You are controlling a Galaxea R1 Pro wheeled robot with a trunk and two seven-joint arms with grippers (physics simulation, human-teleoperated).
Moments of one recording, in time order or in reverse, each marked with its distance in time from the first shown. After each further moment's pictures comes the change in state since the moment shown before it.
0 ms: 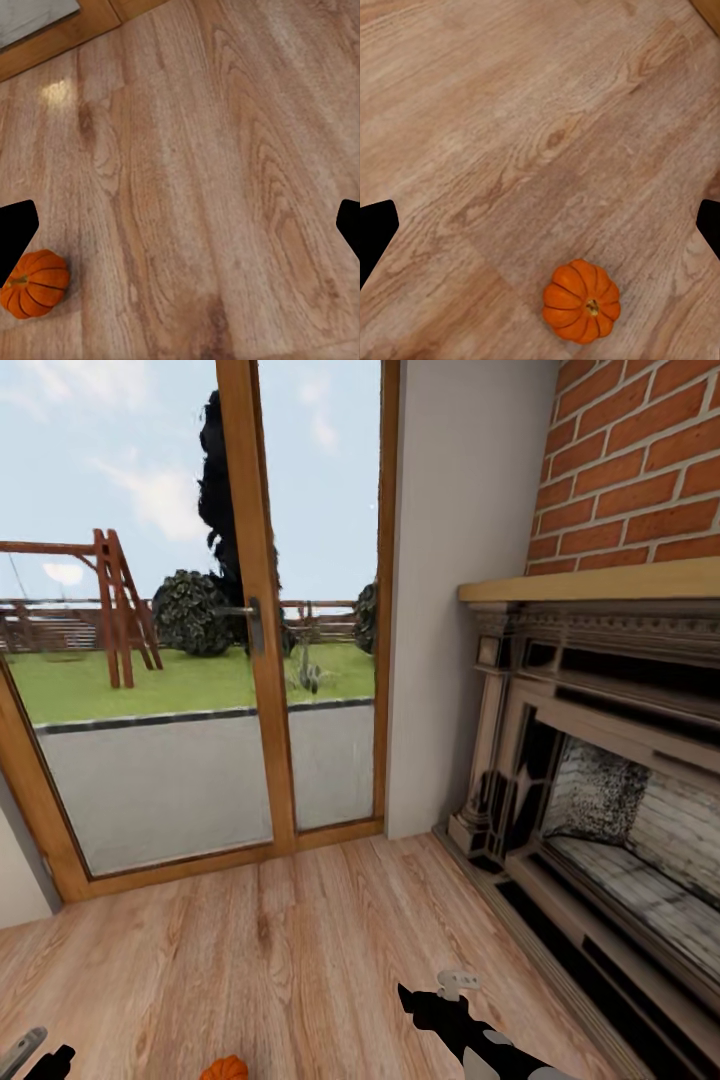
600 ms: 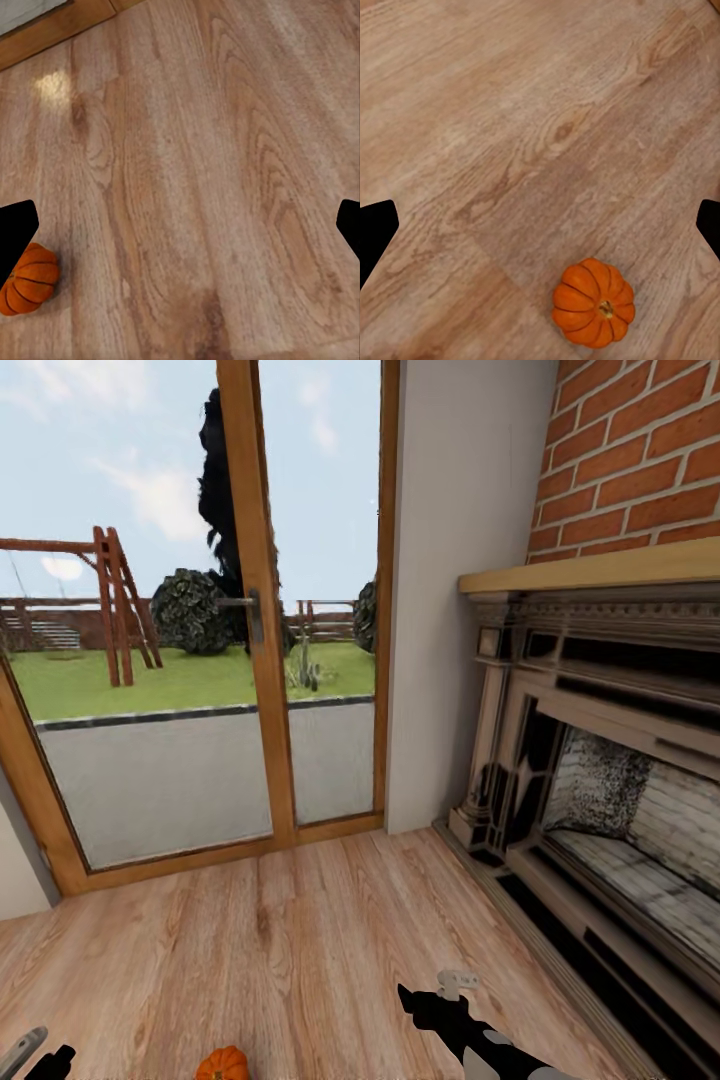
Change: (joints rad) left arm 0.000 0.000 -0.002 0.000 0.000 0.000 0.000; right arm 0.000 0.000 0.000 0.000 0.000 0.000 0.000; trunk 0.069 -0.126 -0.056
